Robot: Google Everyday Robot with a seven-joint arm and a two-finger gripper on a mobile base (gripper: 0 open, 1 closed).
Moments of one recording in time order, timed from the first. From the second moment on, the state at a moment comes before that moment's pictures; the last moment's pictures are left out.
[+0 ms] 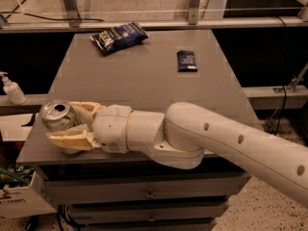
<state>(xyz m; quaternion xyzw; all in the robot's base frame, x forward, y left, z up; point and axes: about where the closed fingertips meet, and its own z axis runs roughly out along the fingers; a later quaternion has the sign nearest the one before) 0.427 0.189 0.888 -0.48 0.53 0.43 0.55</state>
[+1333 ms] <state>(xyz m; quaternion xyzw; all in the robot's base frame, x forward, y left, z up) 0.437 0.128 0.880 -0.42 0.58 0.38 0.58</state>
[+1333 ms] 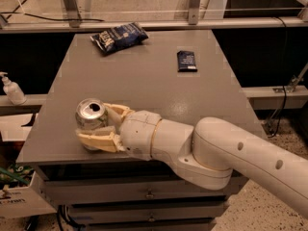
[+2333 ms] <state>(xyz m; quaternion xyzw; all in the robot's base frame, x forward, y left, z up) 0.483 0.124 0.929 -0.45 0.56 0.34 0.61</state>
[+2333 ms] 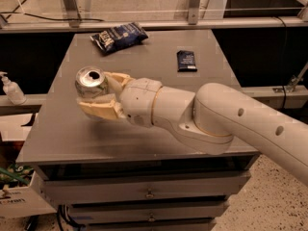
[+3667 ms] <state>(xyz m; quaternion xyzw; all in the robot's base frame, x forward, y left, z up) 0.491 -0.003 0.913 -0.43 0.66 0.20 0.58</state>
